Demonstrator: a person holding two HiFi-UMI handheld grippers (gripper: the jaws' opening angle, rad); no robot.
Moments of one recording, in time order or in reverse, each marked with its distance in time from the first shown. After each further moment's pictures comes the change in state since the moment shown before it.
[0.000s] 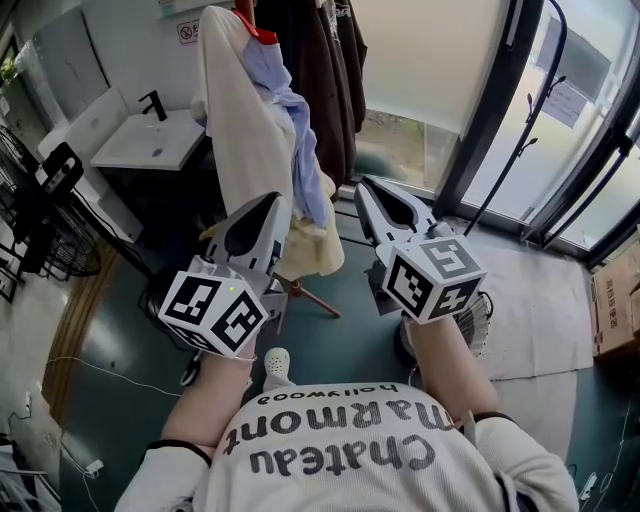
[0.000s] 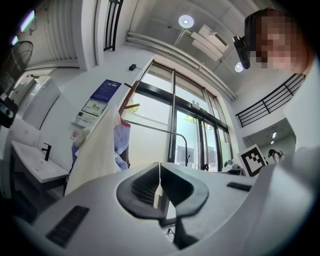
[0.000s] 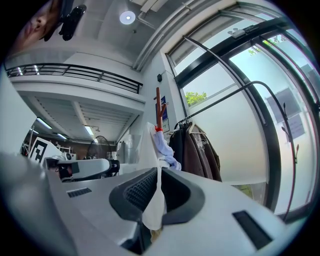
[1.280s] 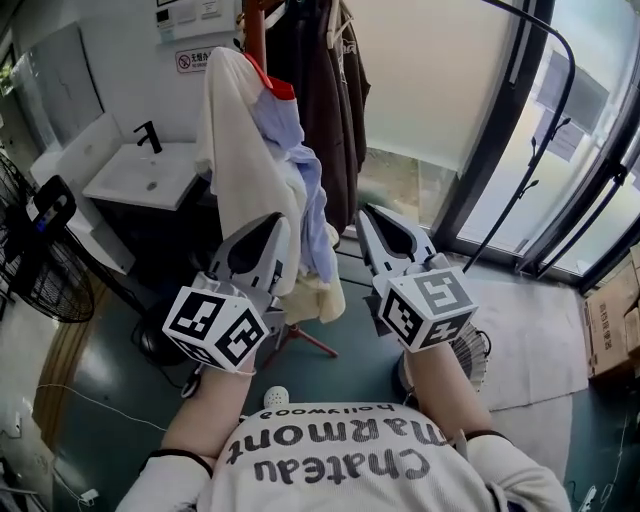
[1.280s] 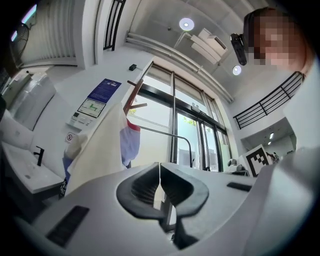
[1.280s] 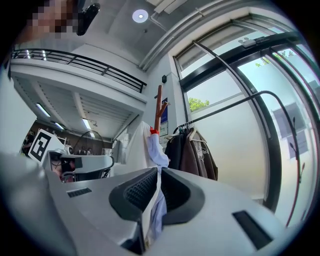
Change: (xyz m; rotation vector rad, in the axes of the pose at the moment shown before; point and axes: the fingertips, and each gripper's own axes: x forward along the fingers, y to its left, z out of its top) left arm 0.061 0.070 0.023 0.013 -0.033 -0.042; right arm 0.079 -0.021 0.023 -0.117 -0.038 -0.041
